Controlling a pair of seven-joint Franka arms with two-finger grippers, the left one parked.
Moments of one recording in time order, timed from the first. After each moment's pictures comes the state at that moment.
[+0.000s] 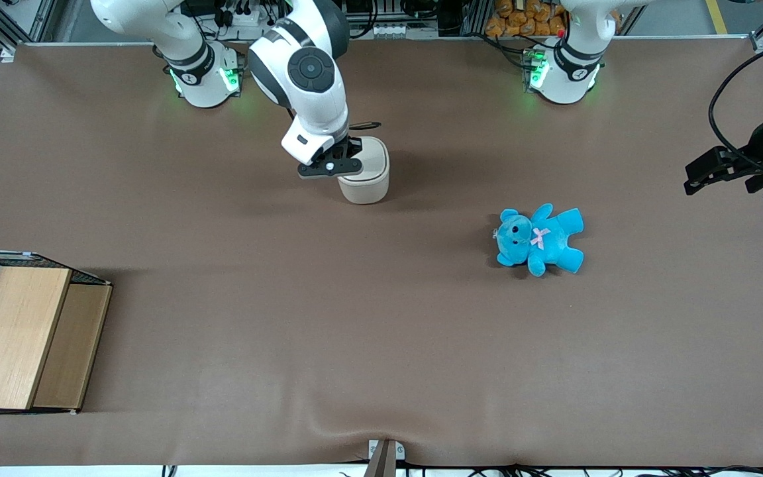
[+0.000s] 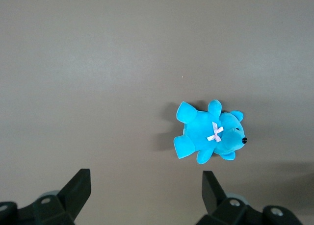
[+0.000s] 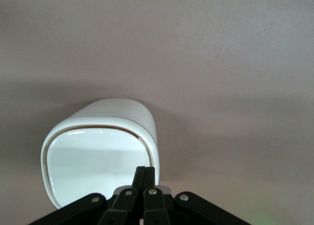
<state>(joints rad) 0.83 0.18 -0.01 -2.00 0.10 2.07 0.67</state>
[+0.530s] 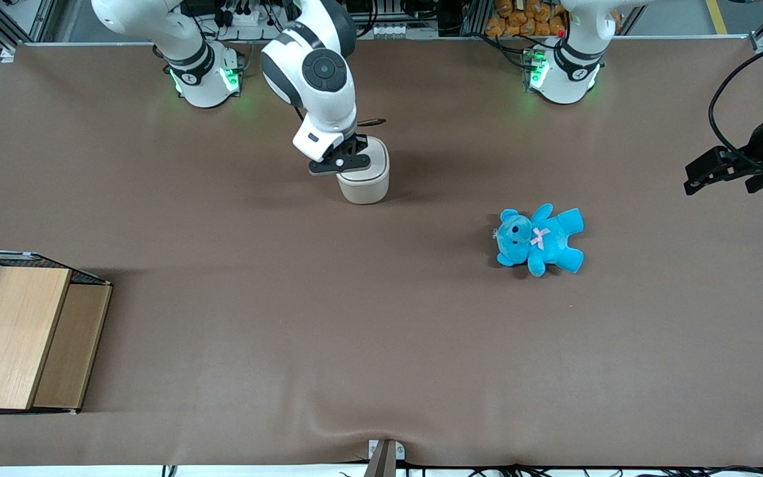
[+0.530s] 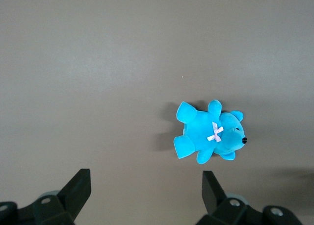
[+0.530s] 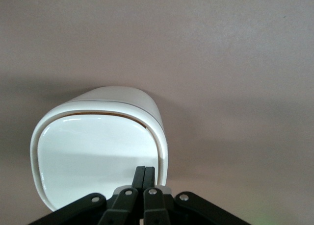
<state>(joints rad) 0.87 0.21 -0.01 -2.03 0.09 2.11 0.67</state>
